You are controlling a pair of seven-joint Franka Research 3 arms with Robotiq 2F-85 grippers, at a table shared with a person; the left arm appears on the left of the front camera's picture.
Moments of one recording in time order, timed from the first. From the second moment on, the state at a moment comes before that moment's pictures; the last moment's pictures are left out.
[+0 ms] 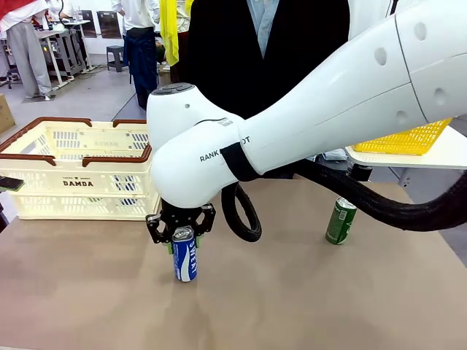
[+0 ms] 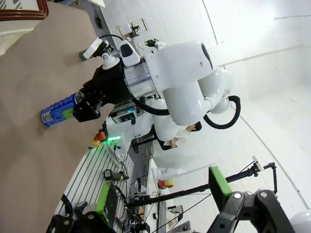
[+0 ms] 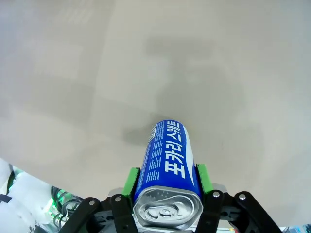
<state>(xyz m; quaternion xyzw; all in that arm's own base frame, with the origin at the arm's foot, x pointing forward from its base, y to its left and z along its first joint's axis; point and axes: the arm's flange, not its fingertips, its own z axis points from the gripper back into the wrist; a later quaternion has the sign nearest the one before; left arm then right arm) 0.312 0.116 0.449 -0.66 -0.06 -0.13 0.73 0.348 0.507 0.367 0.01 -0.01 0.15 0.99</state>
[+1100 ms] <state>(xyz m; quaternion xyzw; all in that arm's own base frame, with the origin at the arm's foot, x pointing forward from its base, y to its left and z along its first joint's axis) 0.311 0.117 0.449 -0.66 -0.06 -0.13 0.73 0.340 0.397 0.513 0.10 0.02 0.11 0.99</state>
